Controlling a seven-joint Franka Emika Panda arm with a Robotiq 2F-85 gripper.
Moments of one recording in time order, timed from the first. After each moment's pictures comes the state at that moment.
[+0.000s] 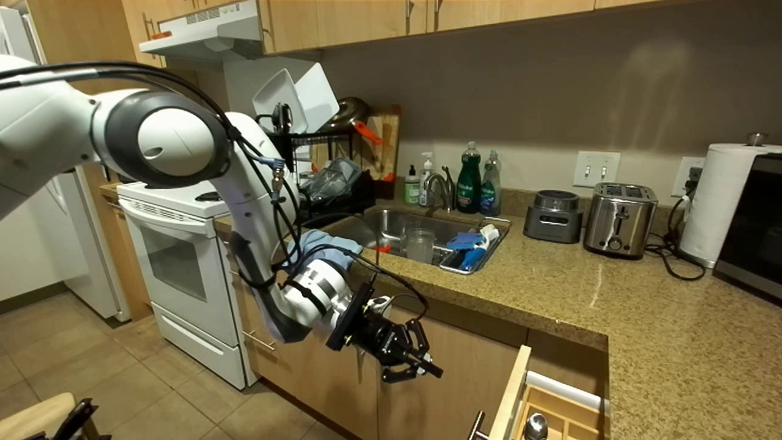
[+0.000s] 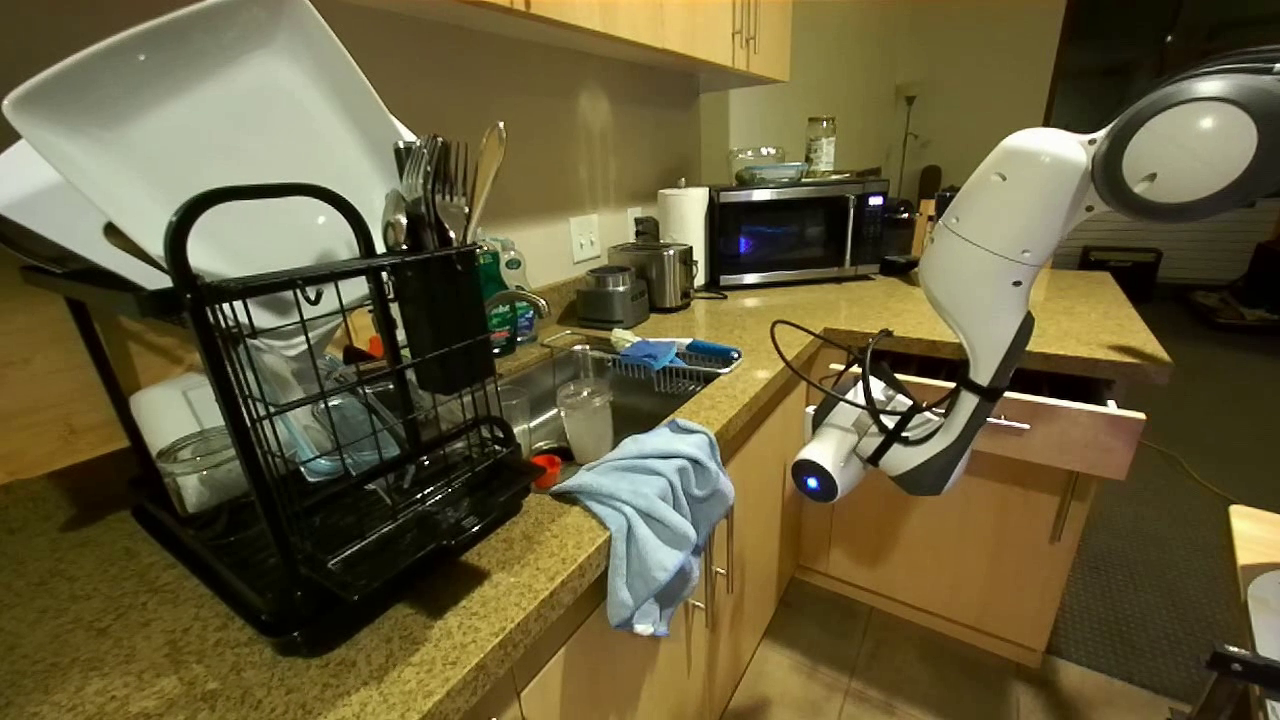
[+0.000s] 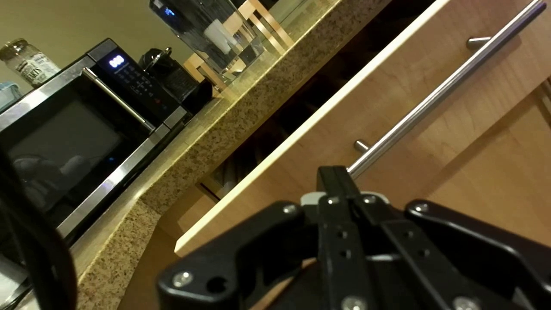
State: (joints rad) arm 0.00 0.93 0.02 -1.79 -1.57 1.59 0.35
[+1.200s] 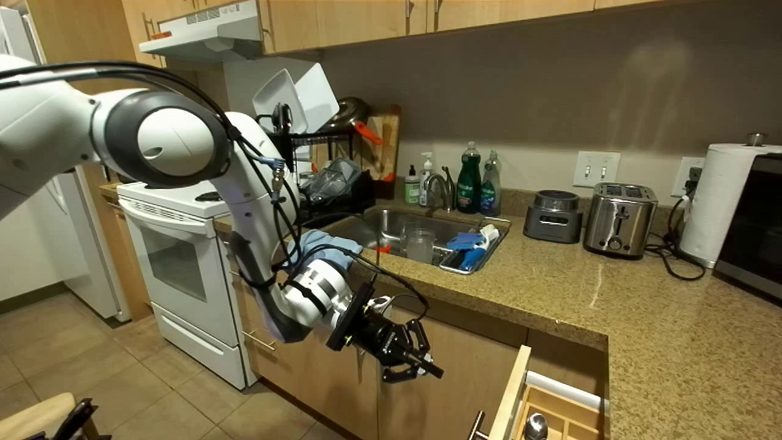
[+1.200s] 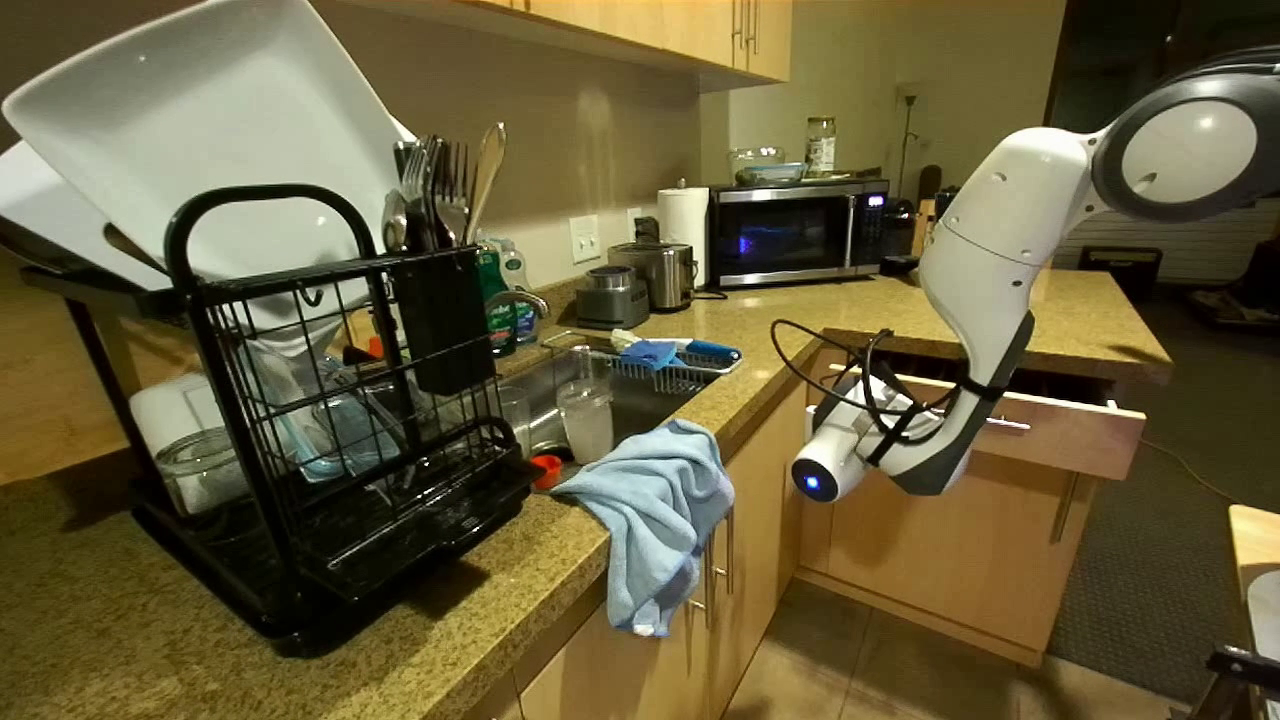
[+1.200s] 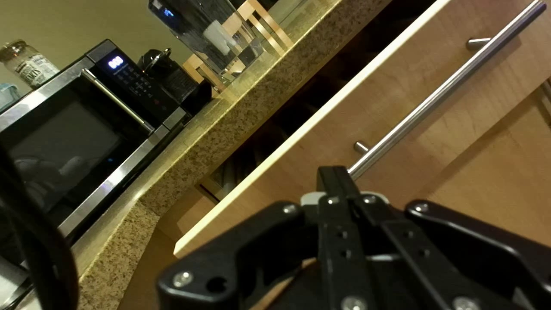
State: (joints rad) arm 0.00 0.93 0.02 -1.79 -1.57 1.59 0.35
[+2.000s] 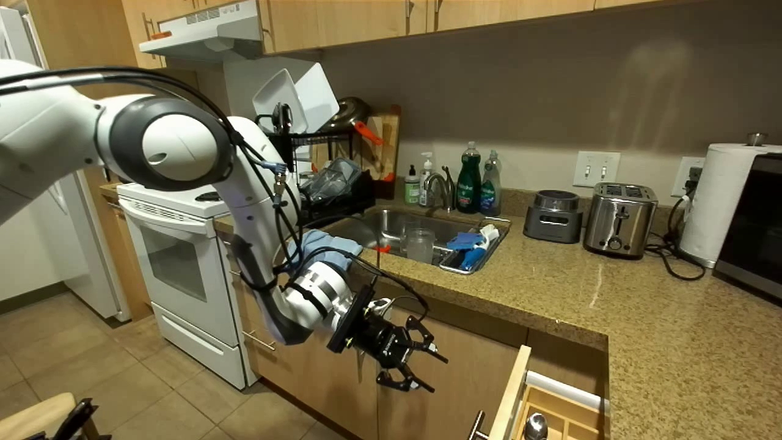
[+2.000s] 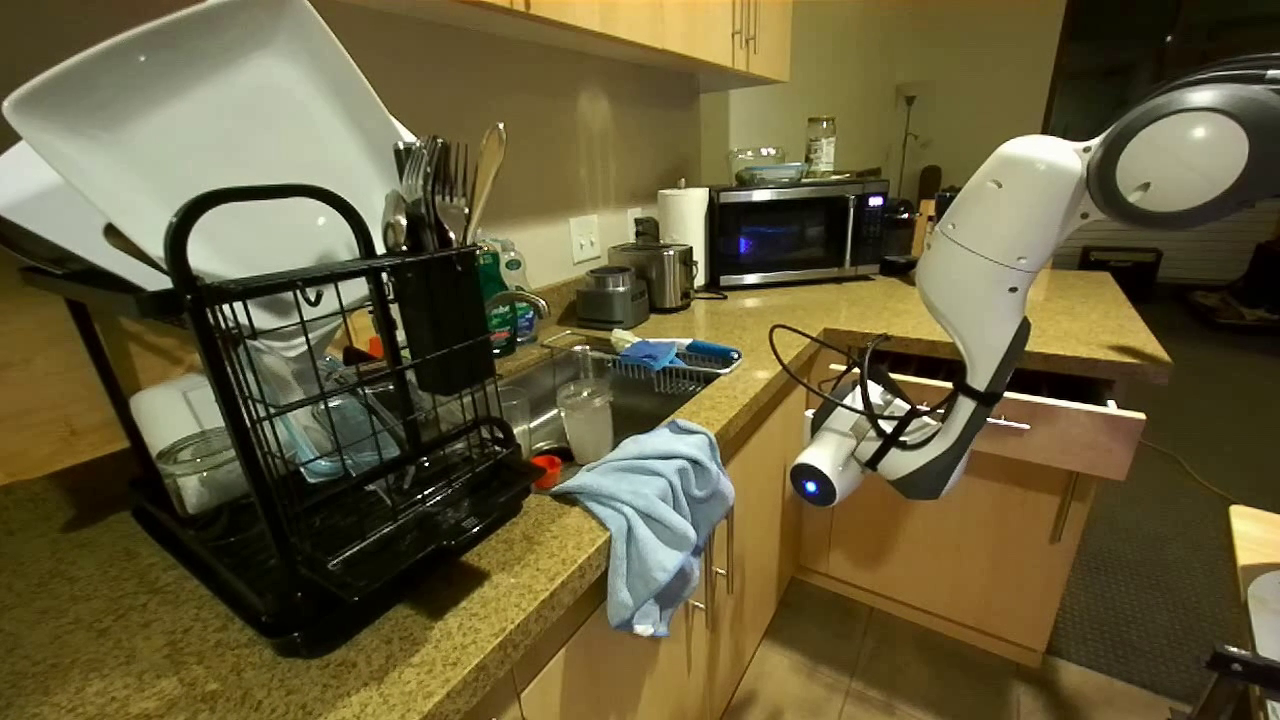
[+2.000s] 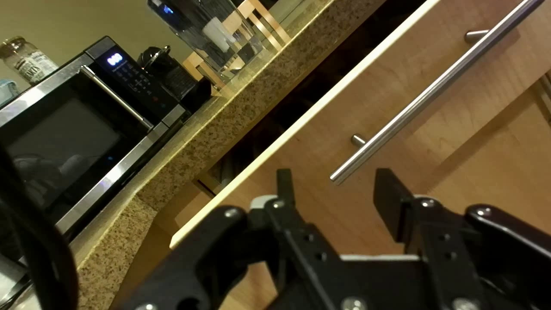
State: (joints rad) arm 0.00 0.95 0.02 -1.77 -1.57 1.59 0.35
